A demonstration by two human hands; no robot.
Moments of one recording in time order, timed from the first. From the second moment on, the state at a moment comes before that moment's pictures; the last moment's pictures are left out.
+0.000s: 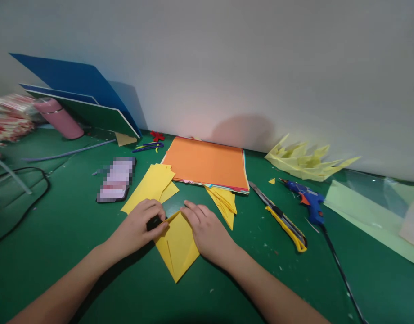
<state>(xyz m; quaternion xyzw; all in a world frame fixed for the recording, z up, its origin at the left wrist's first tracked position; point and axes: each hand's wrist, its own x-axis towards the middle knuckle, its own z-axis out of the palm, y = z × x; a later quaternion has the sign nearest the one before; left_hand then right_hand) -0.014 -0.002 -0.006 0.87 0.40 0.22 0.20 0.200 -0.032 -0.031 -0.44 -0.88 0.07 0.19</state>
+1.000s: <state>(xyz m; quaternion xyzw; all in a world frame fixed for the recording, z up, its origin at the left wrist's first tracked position) -0.018 -0.008 0.002 0.88 0.38 0.09 0.26 0.199 -0.032 -0.032 -0.45 -0.88 0.02 0.13</state>
